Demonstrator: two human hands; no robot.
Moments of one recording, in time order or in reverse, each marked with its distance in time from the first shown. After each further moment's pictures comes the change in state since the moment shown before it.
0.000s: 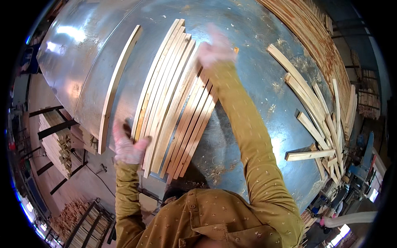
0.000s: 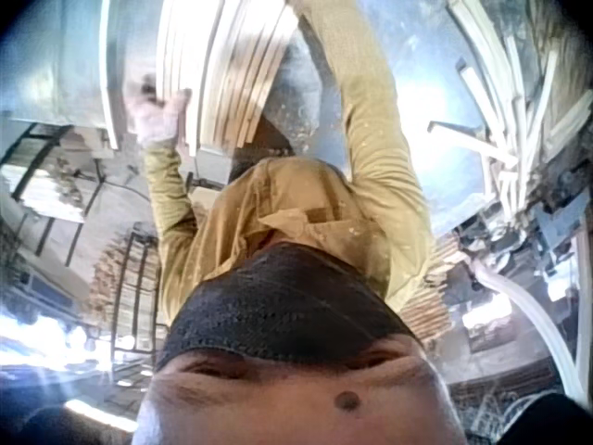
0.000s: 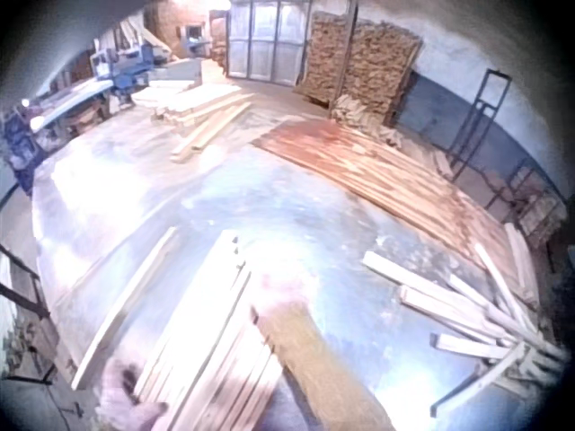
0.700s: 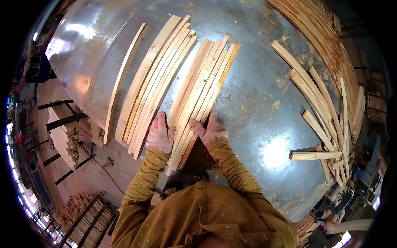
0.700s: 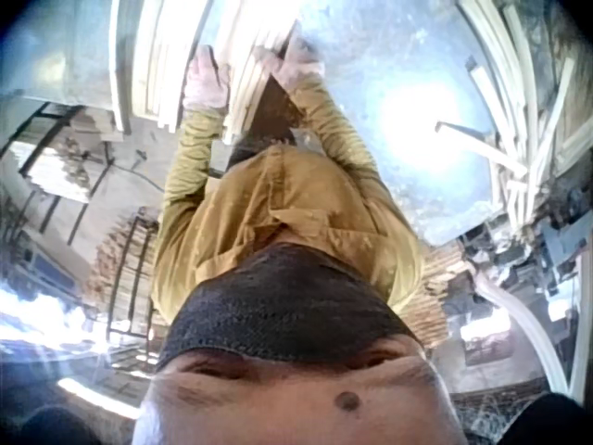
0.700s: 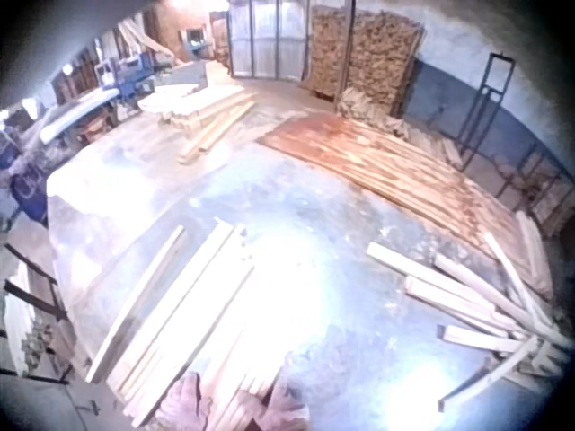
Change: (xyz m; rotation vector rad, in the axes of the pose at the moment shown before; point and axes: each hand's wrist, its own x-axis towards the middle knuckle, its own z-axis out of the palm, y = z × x) left_hand -0.014 0.023 0.092 0.416 -0.095 0.208; right_hand -0.222 -0.007 -0.054 0.126 -0.830 0.545
